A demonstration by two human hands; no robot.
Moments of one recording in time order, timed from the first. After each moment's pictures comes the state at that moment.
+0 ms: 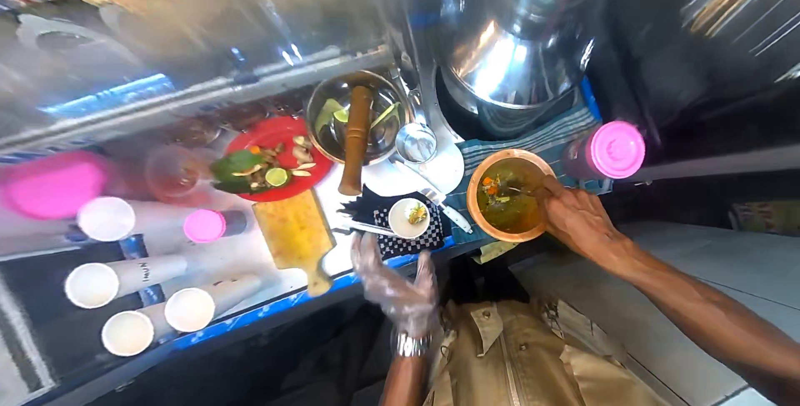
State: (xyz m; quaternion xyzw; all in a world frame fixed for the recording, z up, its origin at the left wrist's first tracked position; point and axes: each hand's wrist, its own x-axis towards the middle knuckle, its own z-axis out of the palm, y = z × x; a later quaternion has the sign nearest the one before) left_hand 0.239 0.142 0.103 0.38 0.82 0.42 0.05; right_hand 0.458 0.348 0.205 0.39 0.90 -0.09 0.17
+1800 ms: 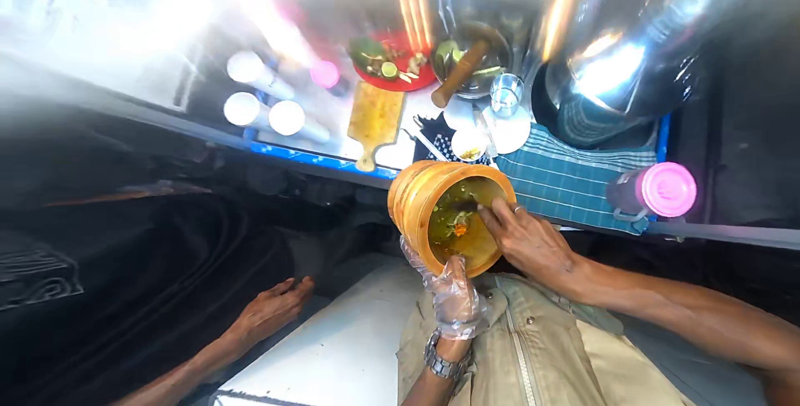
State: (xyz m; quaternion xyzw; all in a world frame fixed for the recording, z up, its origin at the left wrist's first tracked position) left_hand 0.410 0.073 0.198 -0.19 0.67 0.70 0.15; right_hand 0.425 0.217 0.242 0.00 0.99 -0.09 0.08
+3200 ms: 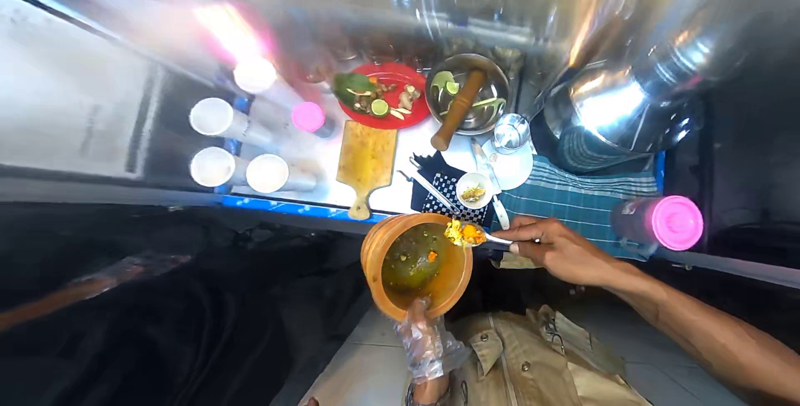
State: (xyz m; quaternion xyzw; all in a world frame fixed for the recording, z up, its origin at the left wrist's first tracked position) left_hand 0.329 0.053 0.159 -0.31 0.69 0.63 0.17; right_hand 0.354 0.302 0.252 0.20 0.77 -0.56 0.22
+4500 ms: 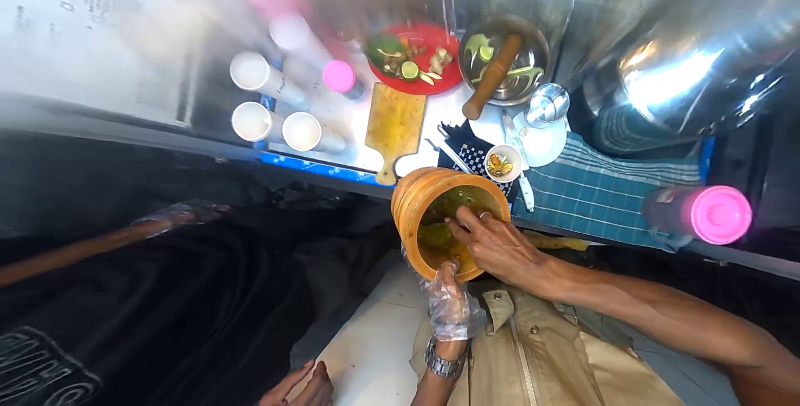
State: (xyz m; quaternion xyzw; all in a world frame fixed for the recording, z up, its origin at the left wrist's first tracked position) left_hand 0.327 0.051 0.171 -0.23 0.69 0.66 0.19; right_hand 0.314 0.190 0.200 -0.05 0.97 -0.24 0.09
